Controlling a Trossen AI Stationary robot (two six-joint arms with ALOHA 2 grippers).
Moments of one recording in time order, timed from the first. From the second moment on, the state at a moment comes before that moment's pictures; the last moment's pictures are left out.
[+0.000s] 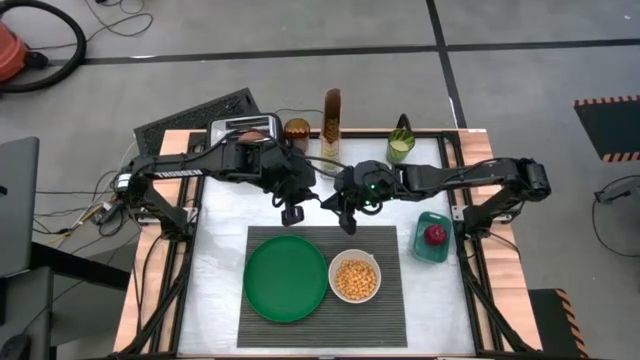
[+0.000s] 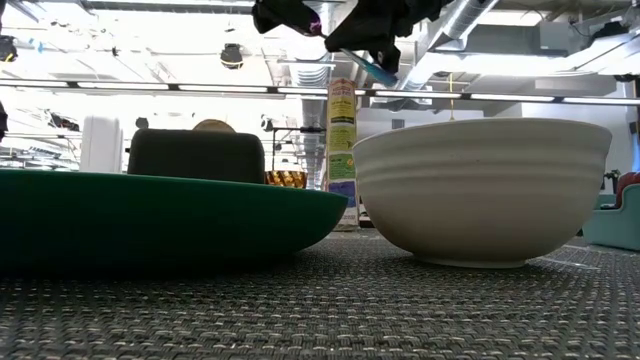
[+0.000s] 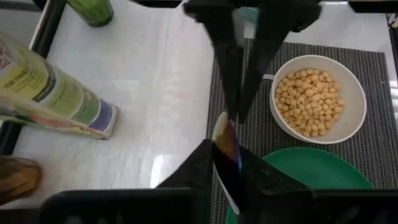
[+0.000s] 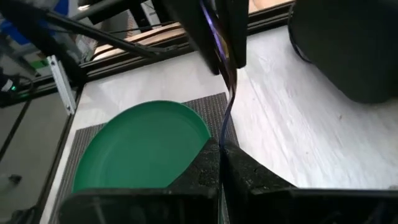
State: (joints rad) left arm 0.06 1.61 1.71 -0.97 -0.01 -0.05; right arm -0.03 1.49 1.20 -0.21 -0.05 0.26
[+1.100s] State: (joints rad) left arm 0.08 1.54 1.71 -0.82 -0.05 -0.14; right arm 0.56 0.89 0.52 -0.22 0.74 1.50
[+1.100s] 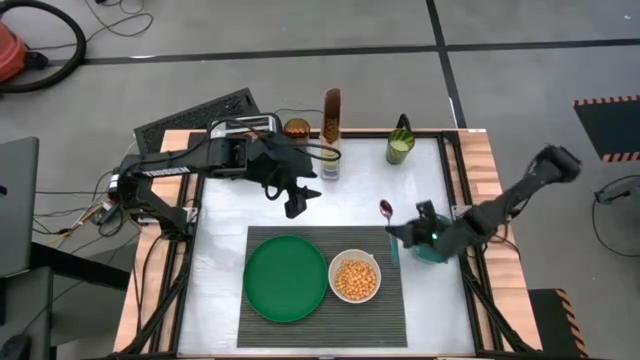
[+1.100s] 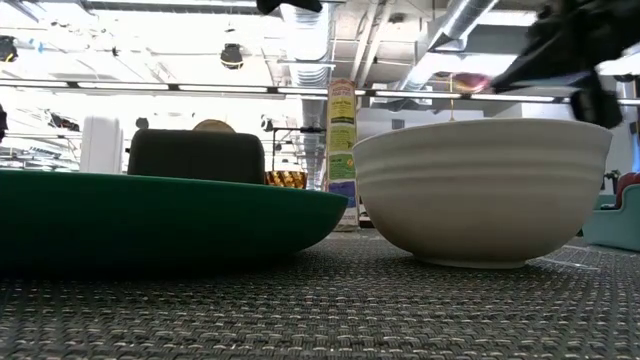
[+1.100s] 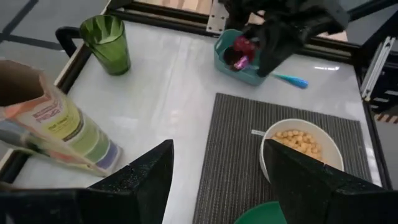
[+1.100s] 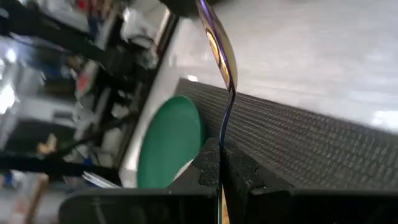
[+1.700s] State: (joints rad) left arm 0.08 1.54 1.71 -0.82 -0.04 -0.17; right arm 0.96 1.28 0.52 -0.18 0.97 2.24
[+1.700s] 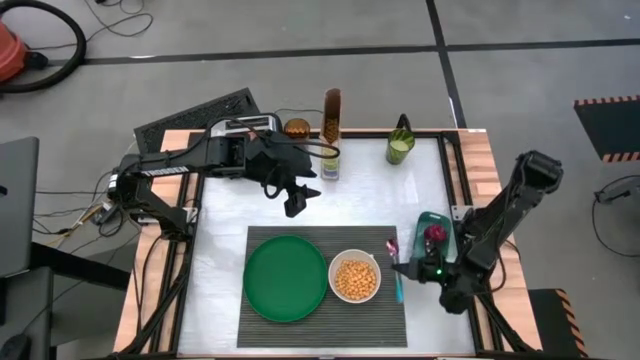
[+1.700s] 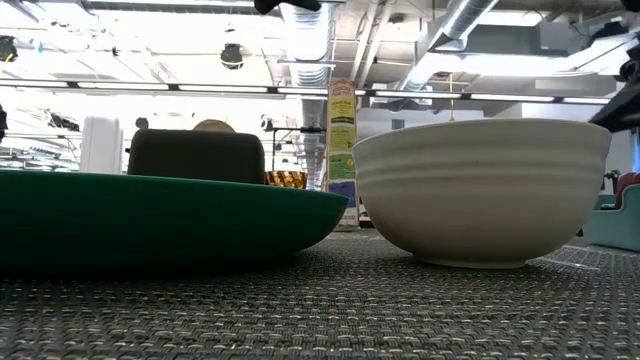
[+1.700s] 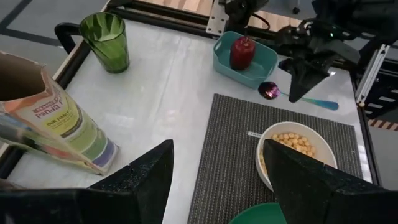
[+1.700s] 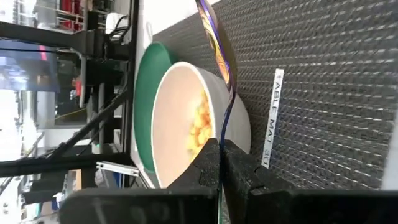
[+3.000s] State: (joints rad) left arm 0.08 1.54 1.71 -0.82 -0.03 -0.17; right arm 0.74 1.56 0.53 -0.03 0.63 2.22
